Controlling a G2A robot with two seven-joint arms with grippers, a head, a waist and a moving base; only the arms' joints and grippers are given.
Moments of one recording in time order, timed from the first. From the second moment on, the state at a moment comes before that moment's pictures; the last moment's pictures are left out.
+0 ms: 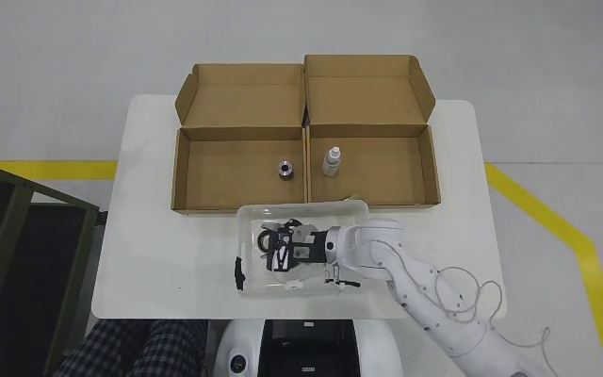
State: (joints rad) left arm -0.11 -0.30 -0.54 -1.19 3.07 0.29 0.07; right arm -1.04 -1.26 0.84 -1.71 -1.41 -0.78 0.35
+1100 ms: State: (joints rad) left arm -0.11 -0.30 -0.54 -1.19 3.07 0.29 0.07; right arm -0.94 -1.23 1.08 -1.99 -1.23 -0.77 0.33
